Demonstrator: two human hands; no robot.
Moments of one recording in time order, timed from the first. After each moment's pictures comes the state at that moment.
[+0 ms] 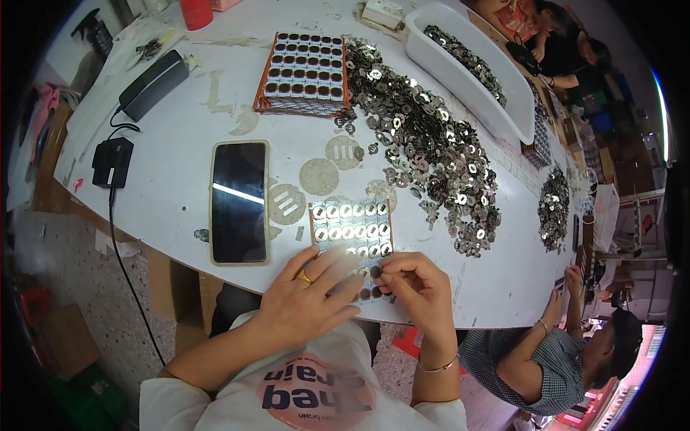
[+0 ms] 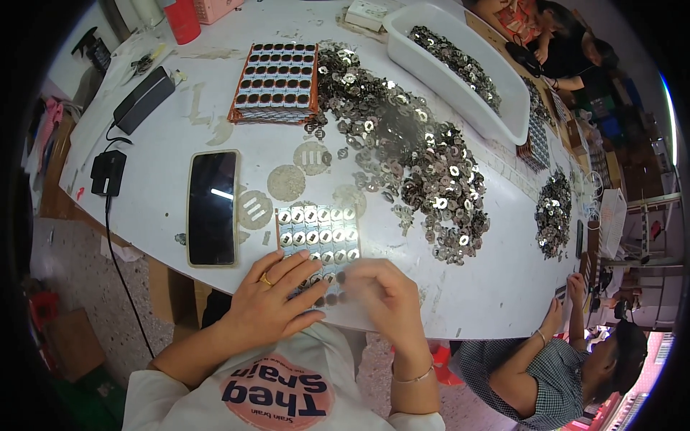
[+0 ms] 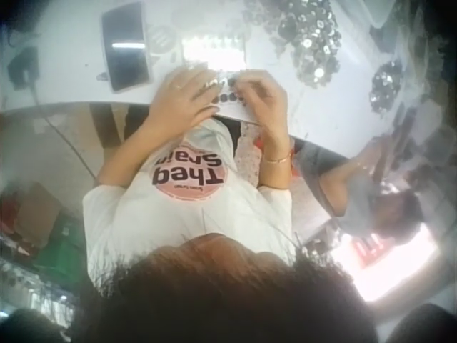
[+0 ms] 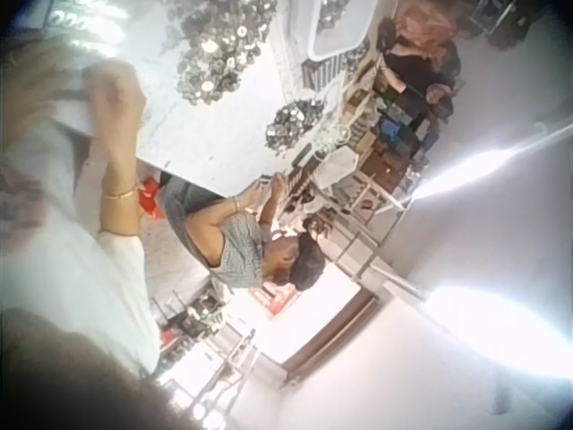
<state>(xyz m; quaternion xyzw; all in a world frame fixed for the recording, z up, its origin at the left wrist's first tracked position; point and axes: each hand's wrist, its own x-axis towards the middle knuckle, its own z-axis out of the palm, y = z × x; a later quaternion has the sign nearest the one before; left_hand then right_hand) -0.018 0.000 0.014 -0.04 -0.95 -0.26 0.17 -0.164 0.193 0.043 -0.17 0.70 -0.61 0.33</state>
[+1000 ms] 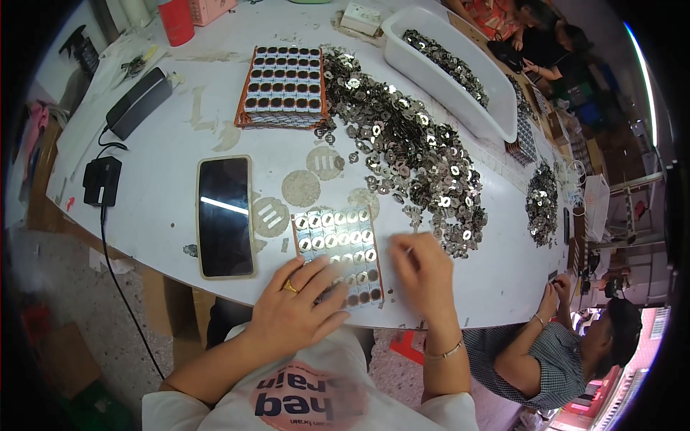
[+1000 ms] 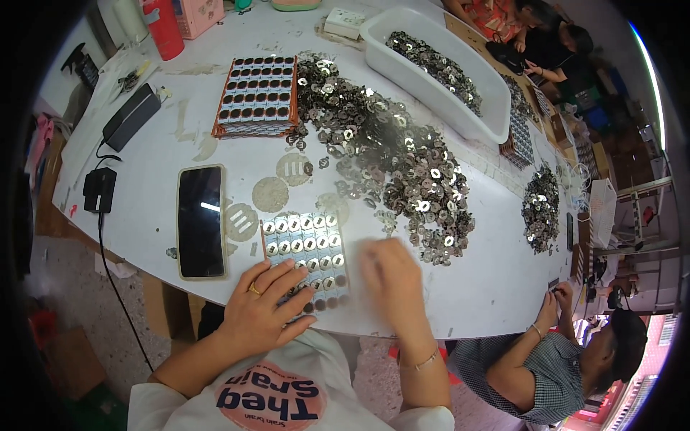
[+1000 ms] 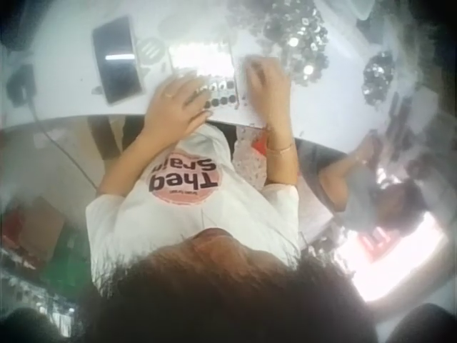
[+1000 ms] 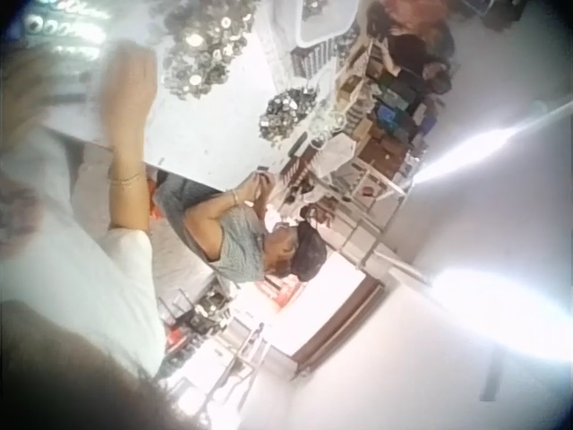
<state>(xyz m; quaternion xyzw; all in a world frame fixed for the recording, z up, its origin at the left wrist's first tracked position) -0.018 0.004 0.012 -0.03 -0.95 -0.24 0.18 -0.204 0.187 0.043 -0.38 0.87 -0.30 0.01</state>
